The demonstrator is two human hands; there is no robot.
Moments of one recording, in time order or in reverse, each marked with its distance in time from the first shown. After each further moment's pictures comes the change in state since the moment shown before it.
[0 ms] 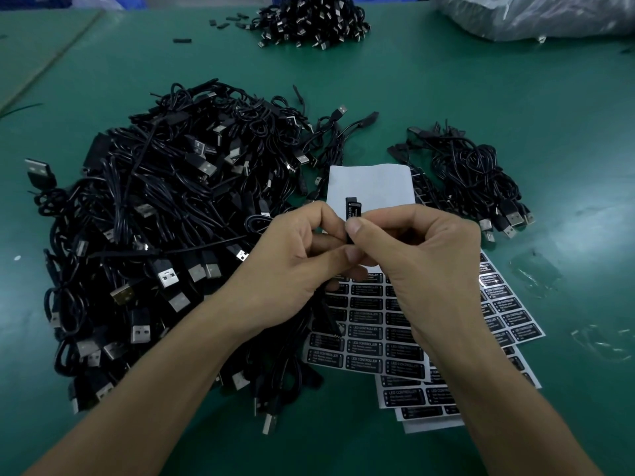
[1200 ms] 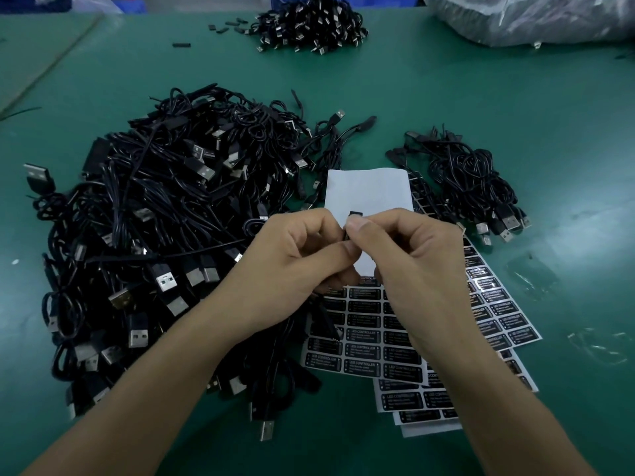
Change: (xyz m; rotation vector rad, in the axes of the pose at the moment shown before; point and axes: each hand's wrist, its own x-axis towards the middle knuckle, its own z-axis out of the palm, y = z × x) left_hand -0.001 0.003 -0.002 0.108 0.054 0.051; right_hand -0.001 0.001 0.001 -0.056 -0.100 -0.052
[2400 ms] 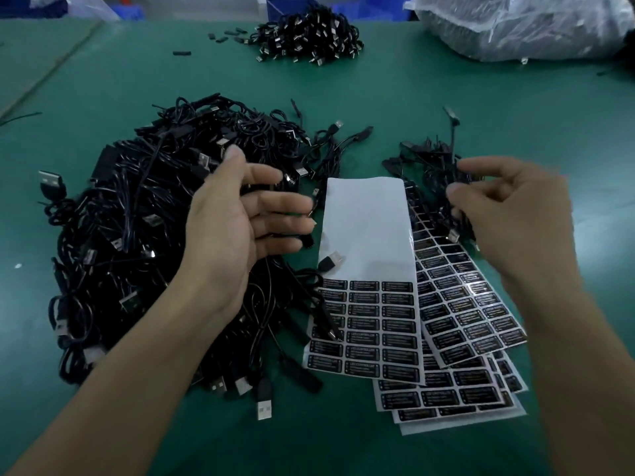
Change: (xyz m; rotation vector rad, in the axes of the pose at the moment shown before) left_hand 0.000 0.027 -0.024 -0.372 0.469 -0.080; right_hand 0.047 -0.015 -0.074 -0.476 0.328 0.009
